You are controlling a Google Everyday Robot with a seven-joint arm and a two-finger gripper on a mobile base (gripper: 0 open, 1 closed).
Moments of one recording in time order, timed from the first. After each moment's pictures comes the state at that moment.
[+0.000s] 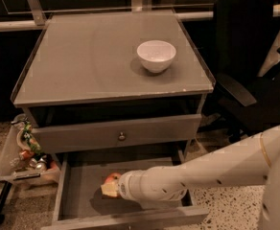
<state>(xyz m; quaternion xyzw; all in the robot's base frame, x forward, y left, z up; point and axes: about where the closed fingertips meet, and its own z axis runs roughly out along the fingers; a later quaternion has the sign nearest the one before) 0.464 0.071 0.508 -0.19 0.91 0.27 0.25</state>
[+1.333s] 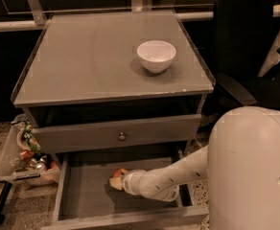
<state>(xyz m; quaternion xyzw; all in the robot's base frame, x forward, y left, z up) 0.532 0.056 0.413 -0.16 0.91 0.23 0.30</state>
